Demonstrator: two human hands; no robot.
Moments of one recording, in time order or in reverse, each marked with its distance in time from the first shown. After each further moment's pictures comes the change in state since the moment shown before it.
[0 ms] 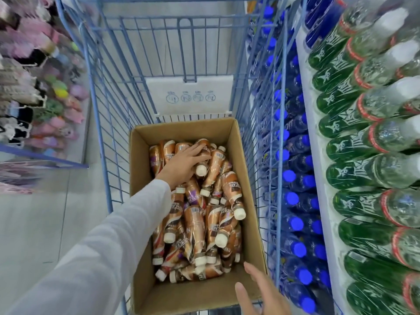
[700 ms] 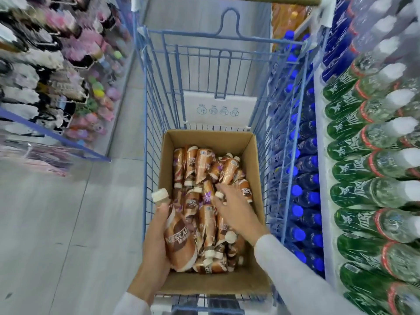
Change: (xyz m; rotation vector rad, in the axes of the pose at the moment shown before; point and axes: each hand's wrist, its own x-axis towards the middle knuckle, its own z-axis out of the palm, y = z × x) left_hand -0.241 0.157 -0.065 -1.880 0.600 -0.789; right_hand 0.137 -0.117 0.002 -0.230 -0.124 -0.518
